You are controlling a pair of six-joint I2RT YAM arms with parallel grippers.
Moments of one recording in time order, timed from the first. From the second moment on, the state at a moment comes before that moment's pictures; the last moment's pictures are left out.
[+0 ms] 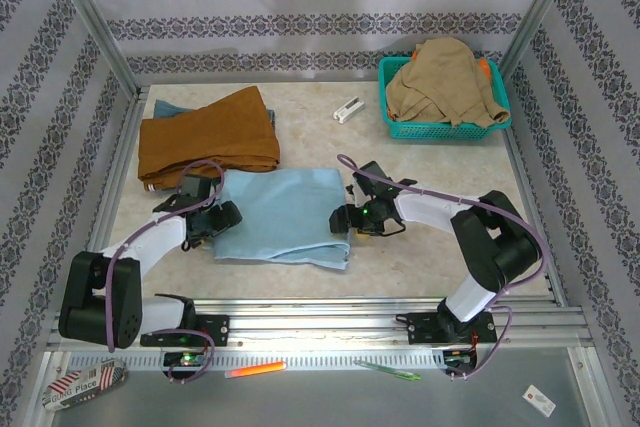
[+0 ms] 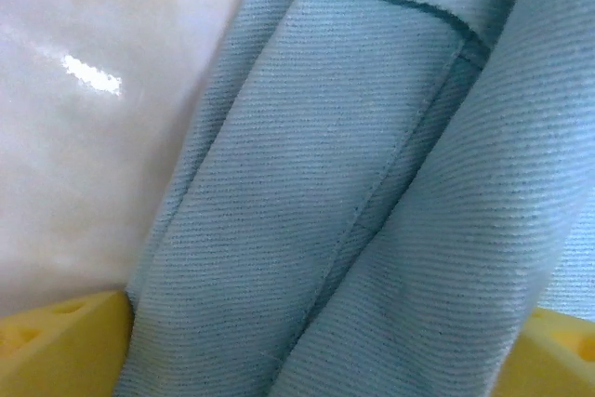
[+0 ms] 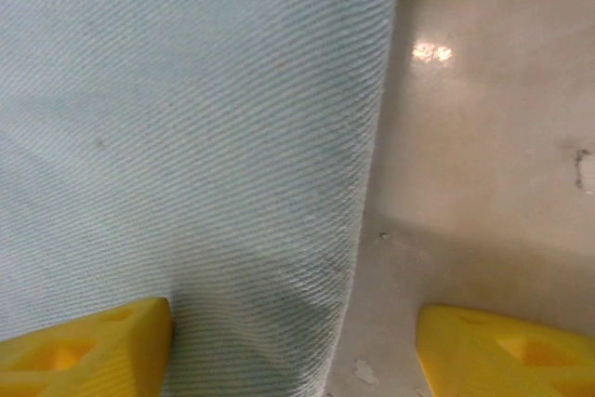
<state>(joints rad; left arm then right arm) -0.11 1.29 0.57 -0.45 0.06 -0.66 0.56 1.65 0.84 -0.42 -0.41 0.55</state>
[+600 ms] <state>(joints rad) -0.12 1.16 0.54 -0.44 0.16 -0.67 0.56 1.60 0.72 -0.14 -0.51 0.72</state>
